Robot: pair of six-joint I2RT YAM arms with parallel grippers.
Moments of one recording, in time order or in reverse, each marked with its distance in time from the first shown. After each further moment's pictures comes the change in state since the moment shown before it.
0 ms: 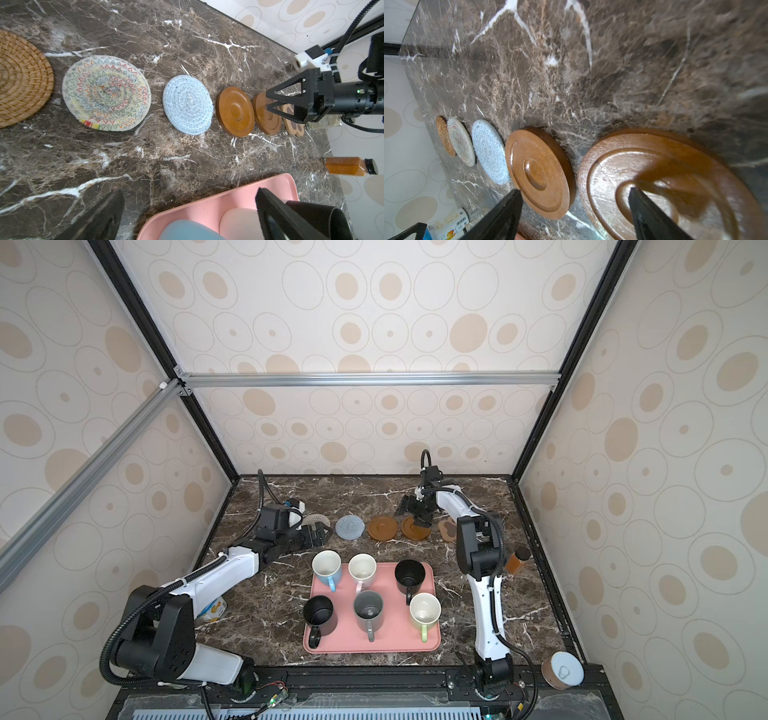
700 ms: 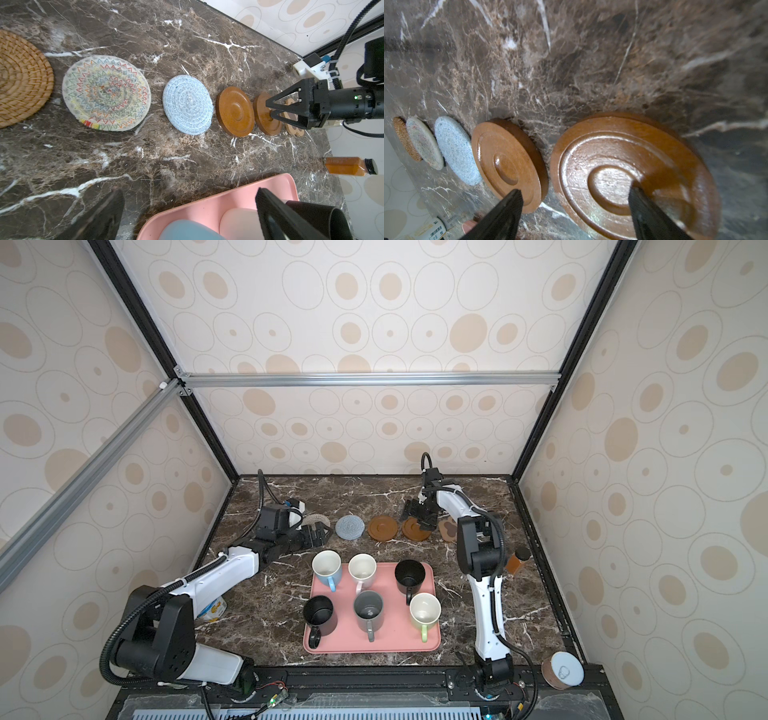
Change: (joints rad) left arm 0.000 0.000 0.000 0.000 0.000 0.000; right arm -0.002 -0.004 0.000 -0.094 0.090 -0.038
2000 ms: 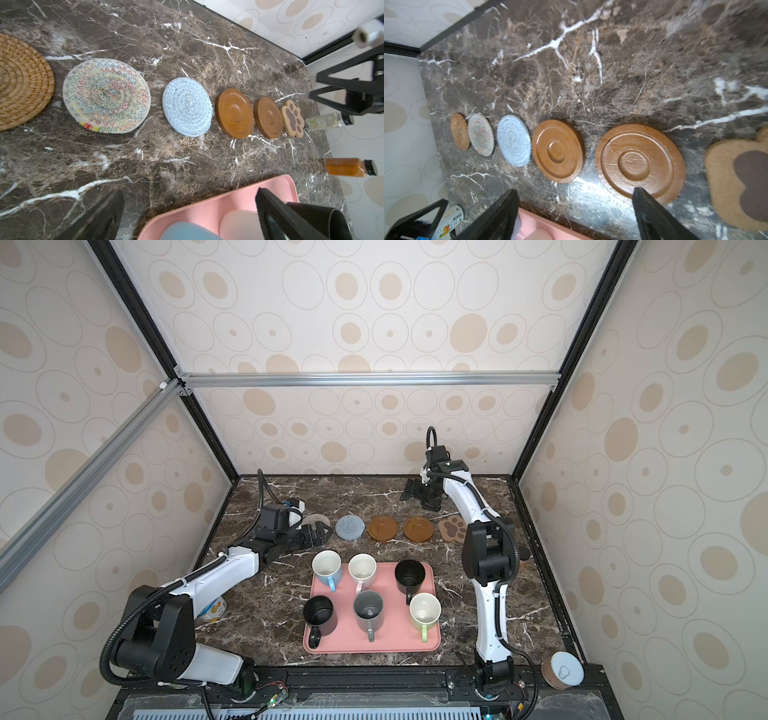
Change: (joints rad) left arm 0.000 0.000 0.000 0.014 -0.005 0.001; right arm 0.000 -0.143 0.168 -0.128 0.008 -0.051
